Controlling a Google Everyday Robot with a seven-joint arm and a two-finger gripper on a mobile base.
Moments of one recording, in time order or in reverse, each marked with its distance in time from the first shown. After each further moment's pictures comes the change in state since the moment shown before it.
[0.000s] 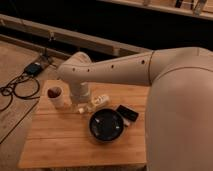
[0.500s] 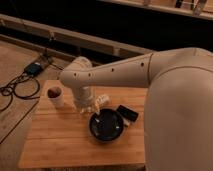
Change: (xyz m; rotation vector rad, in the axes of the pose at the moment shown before) arm 0.018 -0.029 0.024 0.088 0.042 -0.037
